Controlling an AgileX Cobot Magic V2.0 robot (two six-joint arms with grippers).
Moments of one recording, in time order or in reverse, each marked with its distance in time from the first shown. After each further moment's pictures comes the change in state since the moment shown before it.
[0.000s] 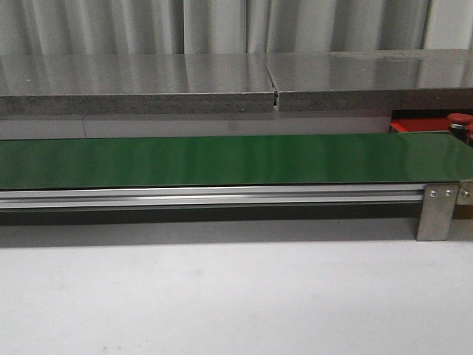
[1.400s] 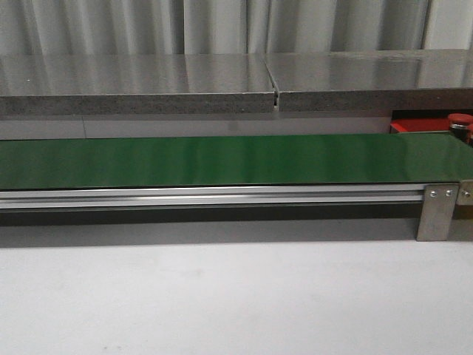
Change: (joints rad) left arm 0.000 0.000 0.004 0.000 -0.003 0.000; right arm 0.189 -0.810 0.338 -0.004 0.032 -0.117
